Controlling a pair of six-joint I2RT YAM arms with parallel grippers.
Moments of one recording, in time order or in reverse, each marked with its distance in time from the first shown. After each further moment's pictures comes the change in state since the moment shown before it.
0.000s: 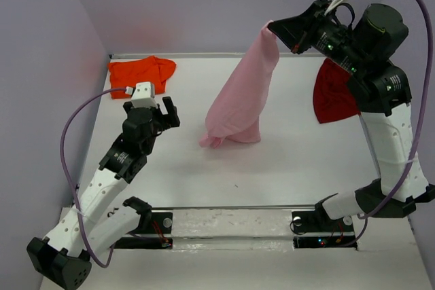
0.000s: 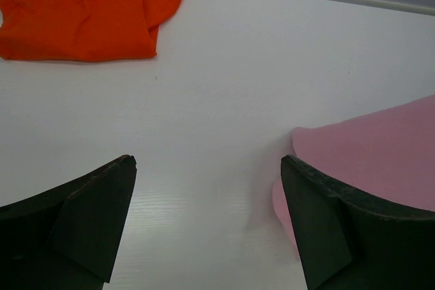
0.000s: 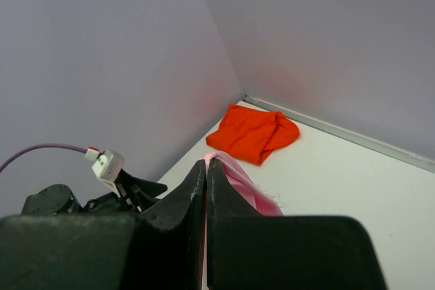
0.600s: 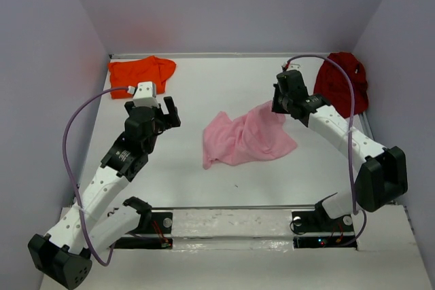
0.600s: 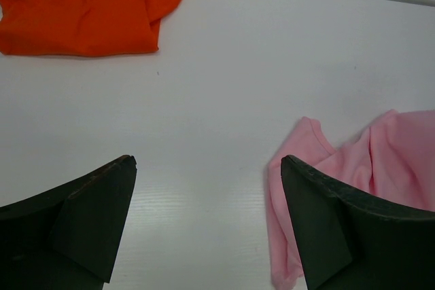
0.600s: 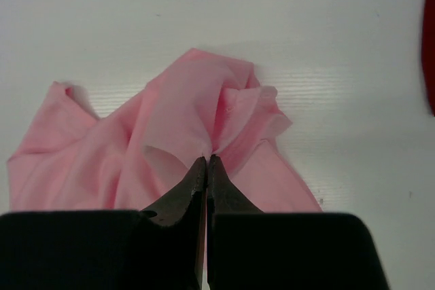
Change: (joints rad) left arm 0.000 0.022 0.000 -0.005 -0.006 0.000; right arm 0.000 0.018 -0.928 0.074 0.622 0.024
